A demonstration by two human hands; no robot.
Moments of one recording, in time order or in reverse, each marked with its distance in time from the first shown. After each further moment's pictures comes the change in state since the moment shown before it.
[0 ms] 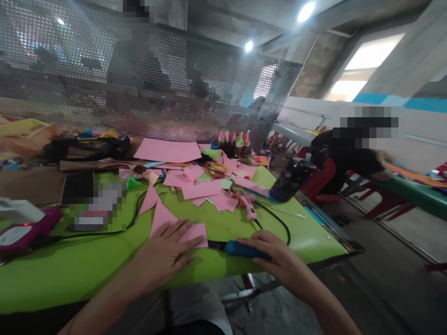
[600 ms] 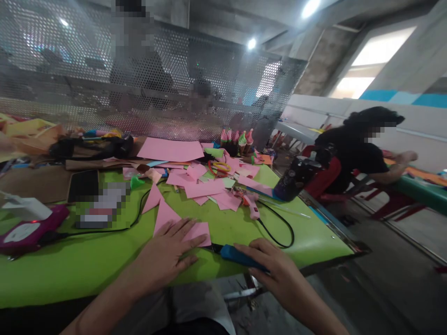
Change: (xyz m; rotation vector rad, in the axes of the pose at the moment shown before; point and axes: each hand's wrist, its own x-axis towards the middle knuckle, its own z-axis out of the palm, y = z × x) left_hand 0.001 0.004 -0.005 0.073 -0.009 0.008; right_hand -0.010 -0.024 0.020 -0.082 0.031 0.002
